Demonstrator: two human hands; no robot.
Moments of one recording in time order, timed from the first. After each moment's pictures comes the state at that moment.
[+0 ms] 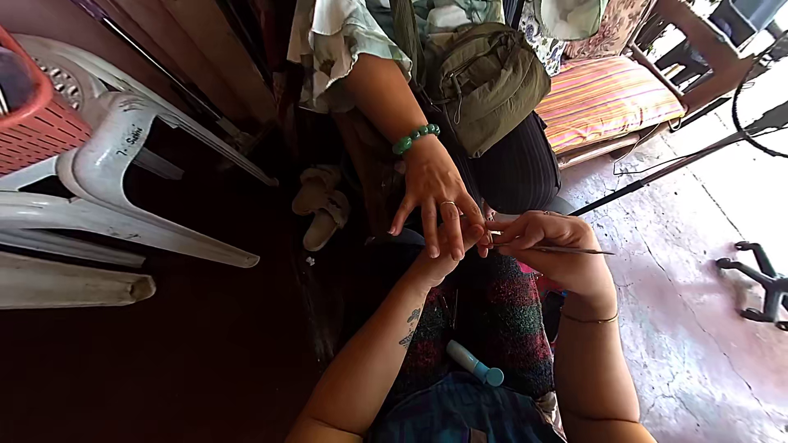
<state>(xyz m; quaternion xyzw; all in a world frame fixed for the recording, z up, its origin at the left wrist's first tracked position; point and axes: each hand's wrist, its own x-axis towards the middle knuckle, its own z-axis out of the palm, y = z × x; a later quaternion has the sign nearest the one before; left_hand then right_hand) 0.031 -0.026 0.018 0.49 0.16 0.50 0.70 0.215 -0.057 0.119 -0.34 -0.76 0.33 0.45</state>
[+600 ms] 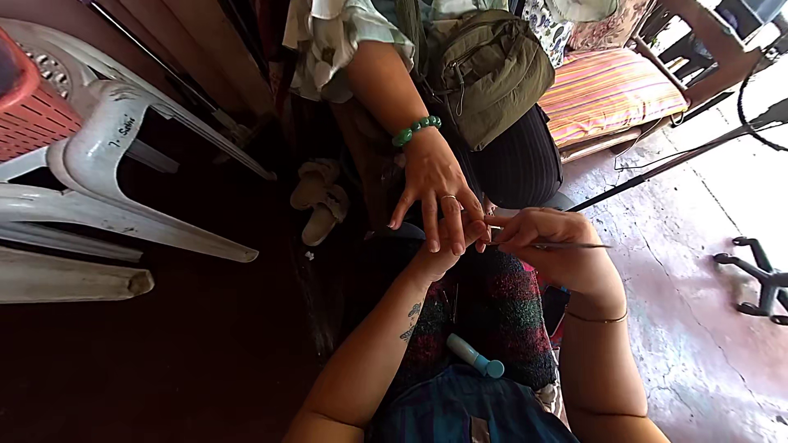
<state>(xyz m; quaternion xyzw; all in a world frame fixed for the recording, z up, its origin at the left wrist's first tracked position) 0.030 -0.027 0.022 0.49 0.16 0.49 0.70 0.208 -0.061 0.129 -0.37 -0.79 0.28 0.40</state>
